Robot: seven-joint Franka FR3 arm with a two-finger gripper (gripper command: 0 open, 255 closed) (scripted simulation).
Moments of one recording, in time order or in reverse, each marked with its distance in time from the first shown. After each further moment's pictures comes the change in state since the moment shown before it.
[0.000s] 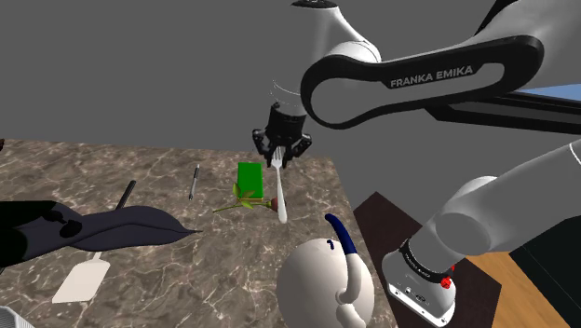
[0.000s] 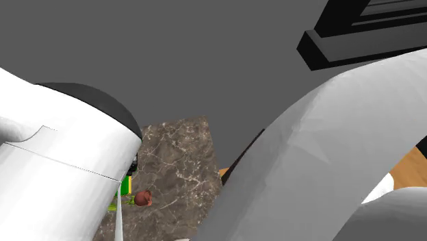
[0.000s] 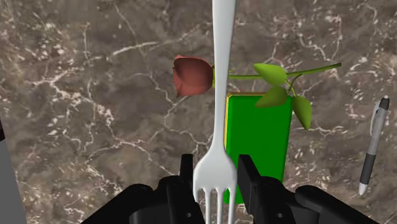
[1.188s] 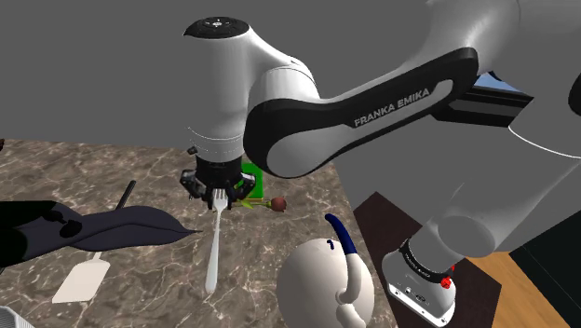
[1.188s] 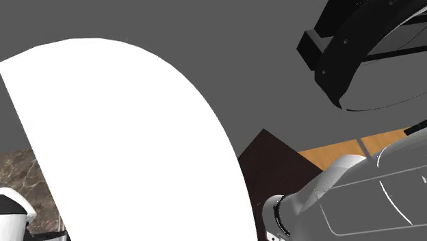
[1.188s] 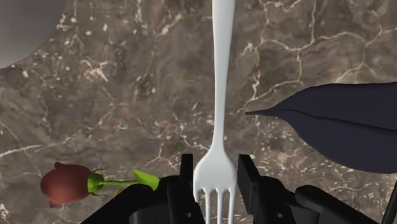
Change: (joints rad) arm 0.066 0.417 0.268 0.297 -0.307 0.011 0.503
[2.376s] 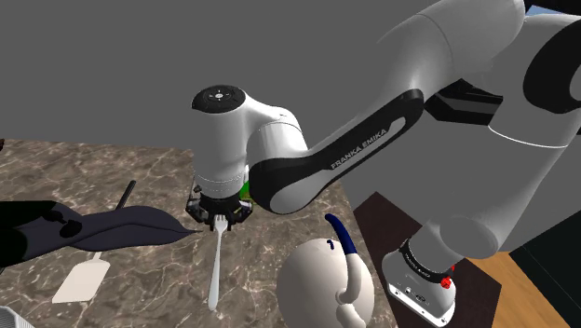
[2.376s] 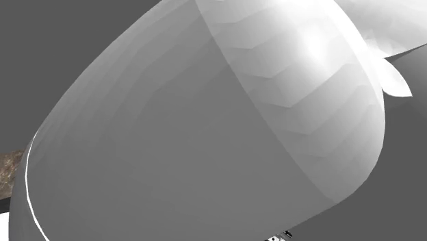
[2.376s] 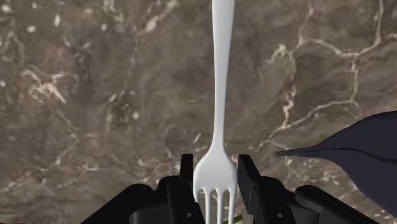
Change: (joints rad) arm 0.046 0.144 -0.042 -0.096 -0.158 0.178 0.117
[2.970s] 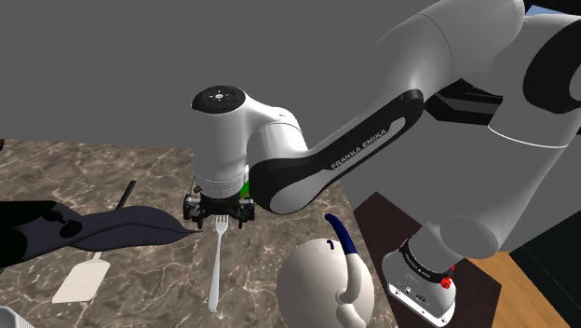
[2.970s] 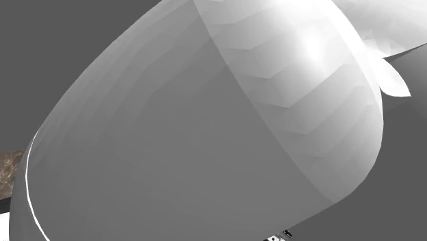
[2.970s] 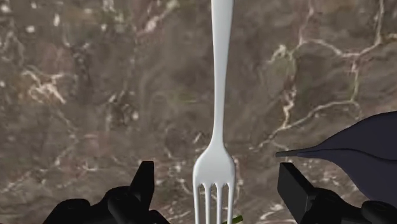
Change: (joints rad) arm 0.001 0.001 0.000 -0.001 -0.001 0.001 0.001
